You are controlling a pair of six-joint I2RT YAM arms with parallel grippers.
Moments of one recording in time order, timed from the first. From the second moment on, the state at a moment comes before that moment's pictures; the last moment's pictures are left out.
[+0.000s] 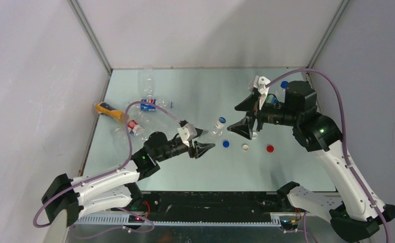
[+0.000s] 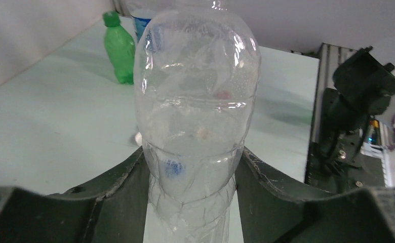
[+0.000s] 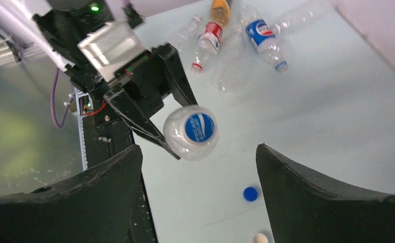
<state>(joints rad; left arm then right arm) -0.91 0.96 0.48 0.51 0.24 0.00 0.52 1.02 1.34 -0.65 -0.68 -0.08</state>
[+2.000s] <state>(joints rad) -0.92 0.94 0.57 0.28 0.21 0.16 0.62 1.16 1.40 -0.75 -0.70 -0.27</state>
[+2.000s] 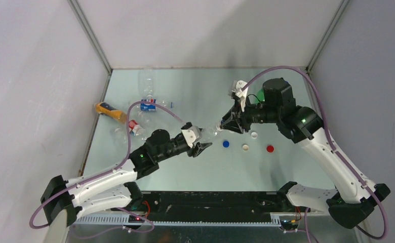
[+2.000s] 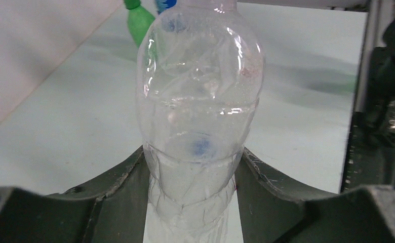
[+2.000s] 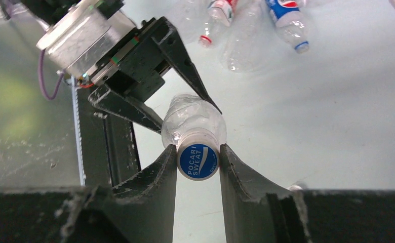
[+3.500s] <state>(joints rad) -1.12 1.10 0.52 0.55 -0.49 0.54 0.90 1.17 1.28 -0.63 0.18 0.84</state>
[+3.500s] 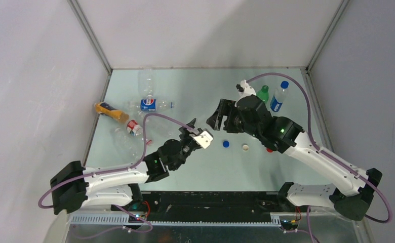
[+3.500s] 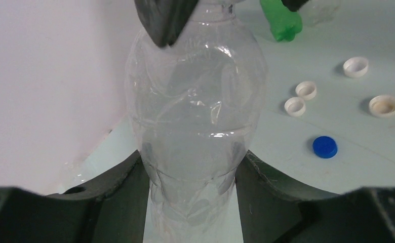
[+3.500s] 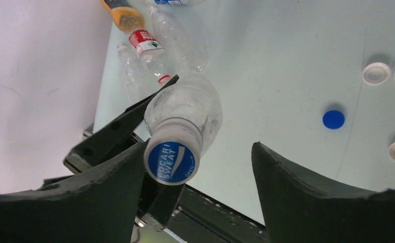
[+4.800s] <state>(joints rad) -0.84 1.00 0.72 -0.08 0.59 0.21 0.63 1.05 1.36 -0.82 -0.82 -0.47</state>
